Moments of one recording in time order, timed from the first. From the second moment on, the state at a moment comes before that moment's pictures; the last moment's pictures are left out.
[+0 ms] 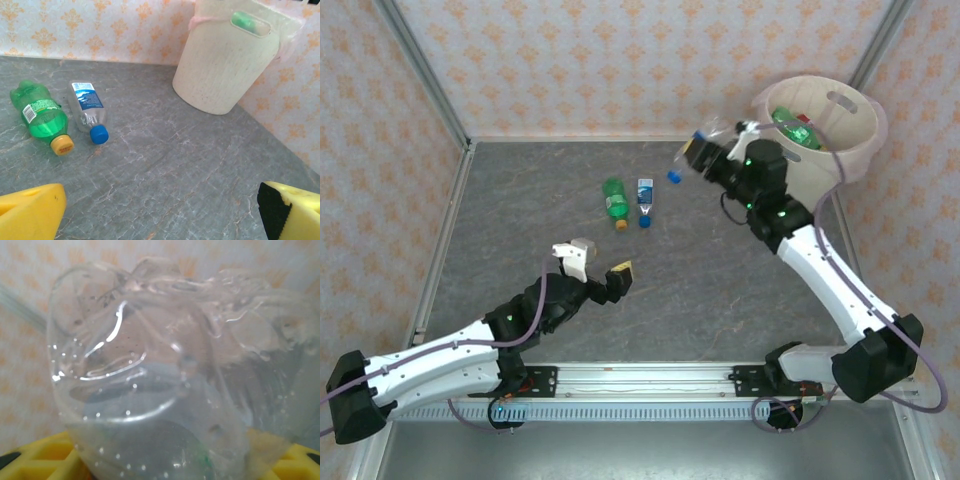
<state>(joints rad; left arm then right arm) -0.96 0.74 0.43 0.10 -0.40 -0.44 0.38 1.26 1.25 -0.15 -0.10 0.69</state>
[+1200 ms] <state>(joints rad) -0.96 0.51 0.32 0.08 -0.34 -0.55 -0.13 1.92 2.18 -0.55 0.37 0.63</state>
